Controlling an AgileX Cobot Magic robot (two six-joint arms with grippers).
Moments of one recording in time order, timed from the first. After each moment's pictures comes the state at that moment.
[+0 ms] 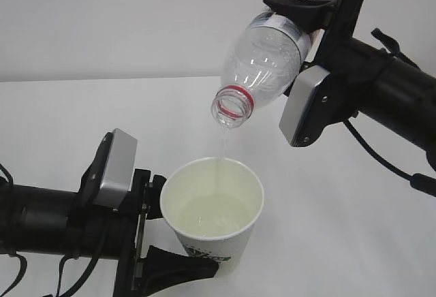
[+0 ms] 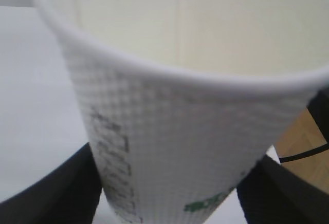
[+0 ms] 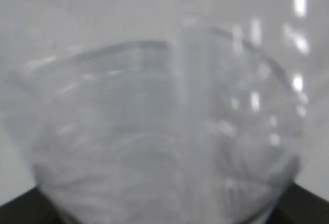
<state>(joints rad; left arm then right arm) -0.47 1.84 -0.54 1.16 -1.13 -0.38 0.33 1.65 -0.69 -0.45 -1.10 -1.24</state>
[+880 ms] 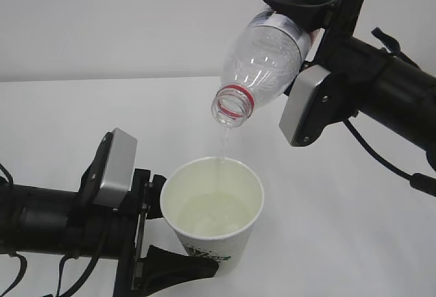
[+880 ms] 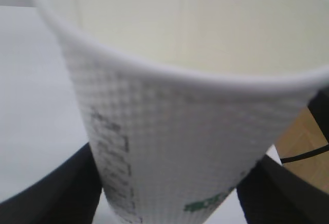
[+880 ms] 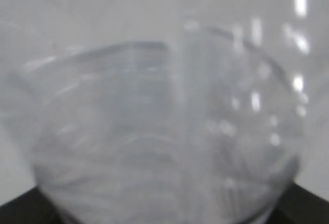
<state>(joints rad) -0.47 1.84 -0.54 1.16 -1.13 -0.38 0.33 1.65 -0.69 -0.45 -1.10 -1.24</state>
